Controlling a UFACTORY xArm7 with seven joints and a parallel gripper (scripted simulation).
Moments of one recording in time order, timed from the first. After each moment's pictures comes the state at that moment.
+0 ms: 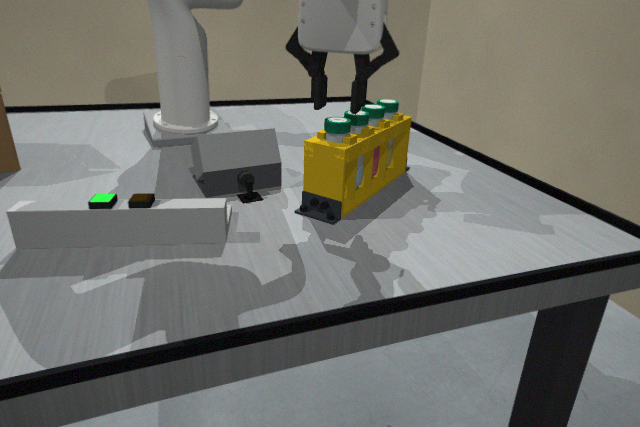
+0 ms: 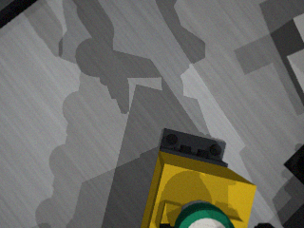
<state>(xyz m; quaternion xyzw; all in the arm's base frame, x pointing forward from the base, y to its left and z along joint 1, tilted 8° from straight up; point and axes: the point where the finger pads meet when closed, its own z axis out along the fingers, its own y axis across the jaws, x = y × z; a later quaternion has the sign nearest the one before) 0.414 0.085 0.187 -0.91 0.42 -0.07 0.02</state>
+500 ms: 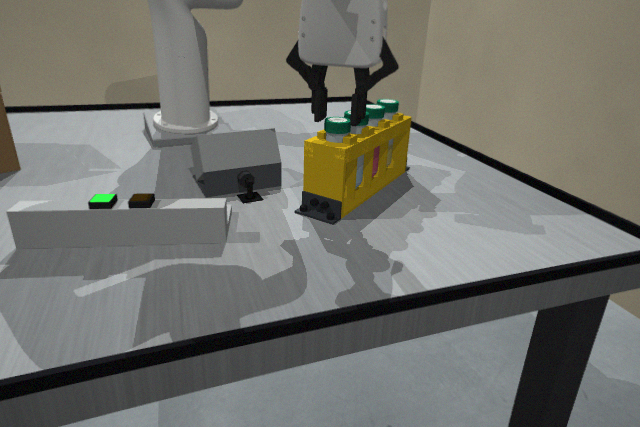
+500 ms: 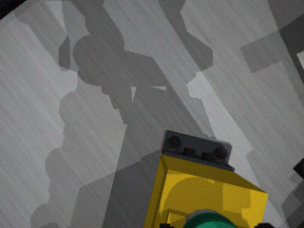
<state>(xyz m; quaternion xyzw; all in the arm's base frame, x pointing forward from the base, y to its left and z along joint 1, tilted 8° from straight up) 0.417 0.085 0.172 -0.91 0.42 -0.07 0.02</state>
